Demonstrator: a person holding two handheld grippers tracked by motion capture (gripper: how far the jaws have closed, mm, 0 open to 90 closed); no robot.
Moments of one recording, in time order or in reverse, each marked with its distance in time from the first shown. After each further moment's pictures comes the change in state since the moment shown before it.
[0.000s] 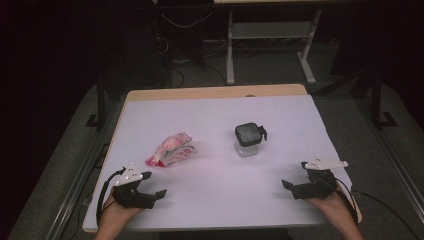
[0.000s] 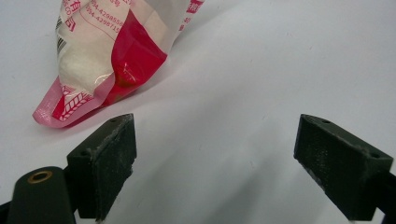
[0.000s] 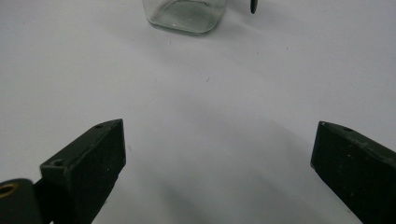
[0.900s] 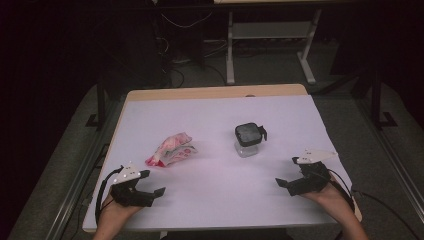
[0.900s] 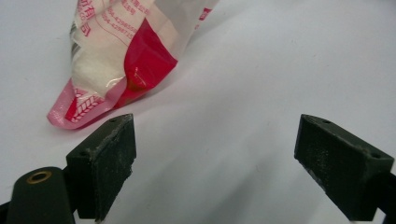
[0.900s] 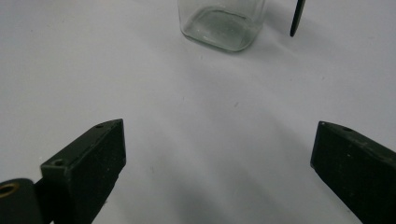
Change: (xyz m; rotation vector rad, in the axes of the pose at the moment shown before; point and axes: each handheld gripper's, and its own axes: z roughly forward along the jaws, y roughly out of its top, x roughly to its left) left arm 0.003 0.004 -0.004 -0.011 -0.001 -0.014; right arm 0.003 0.027 0.009 0.045 0.097 -0.101
